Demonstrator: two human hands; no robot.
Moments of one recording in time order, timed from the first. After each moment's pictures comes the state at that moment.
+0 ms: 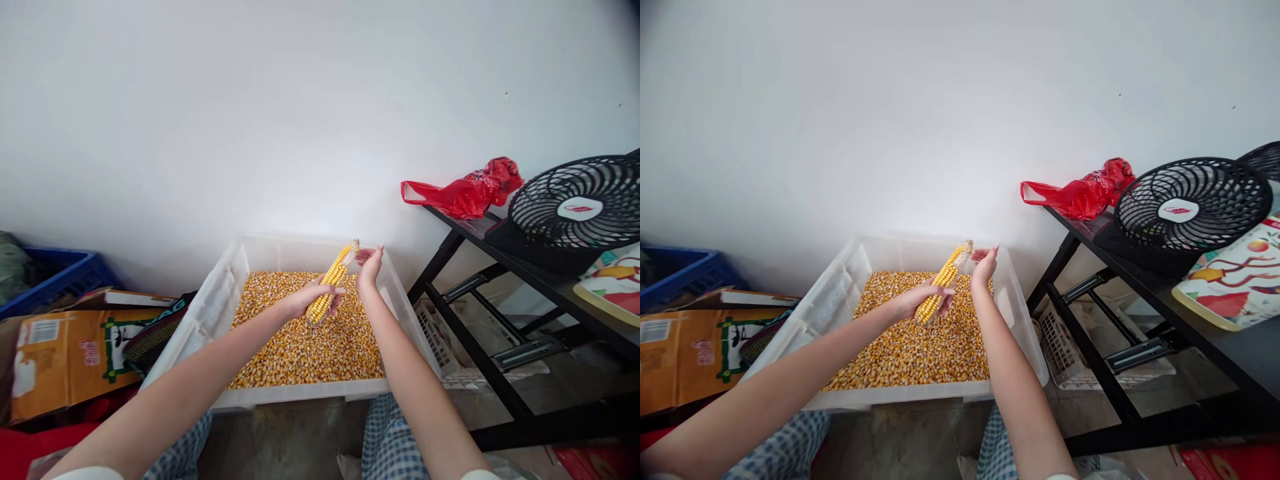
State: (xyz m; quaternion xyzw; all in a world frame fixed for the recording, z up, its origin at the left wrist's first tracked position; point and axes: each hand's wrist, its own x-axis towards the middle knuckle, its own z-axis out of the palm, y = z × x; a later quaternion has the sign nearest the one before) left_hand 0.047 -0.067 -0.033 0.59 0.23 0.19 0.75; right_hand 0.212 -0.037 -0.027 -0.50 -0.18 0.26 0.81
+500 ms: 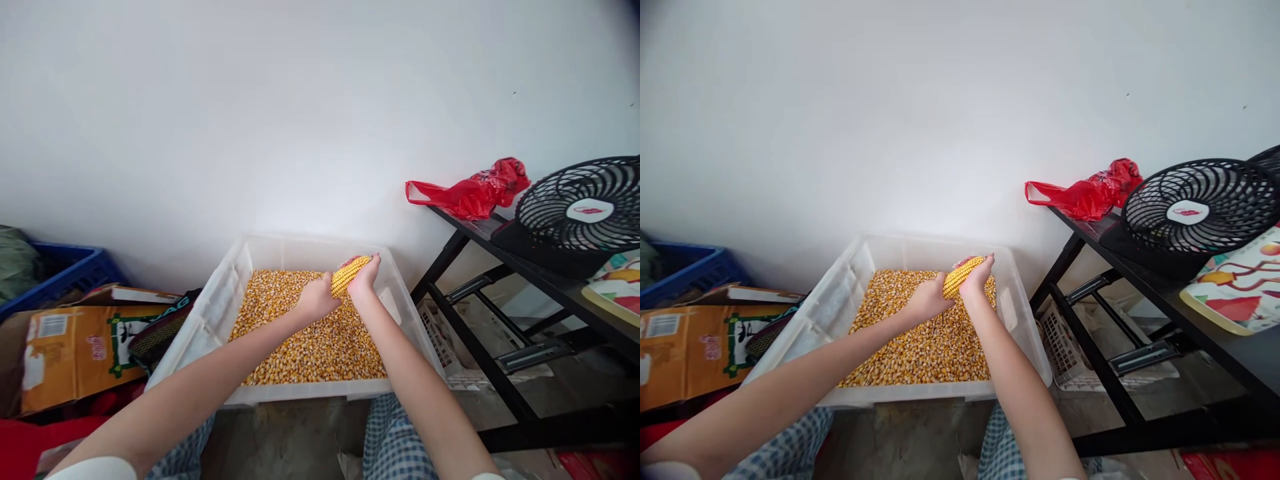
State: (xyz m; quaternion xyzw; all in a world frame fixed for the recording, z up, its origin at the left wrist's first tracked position) left_hand 0.058 -0.070 -0.050 0.85 0.45 0.22 0.14; right_hand 0.175 -0.058 -0.014 -0.37 -0.08 0.47 0.79
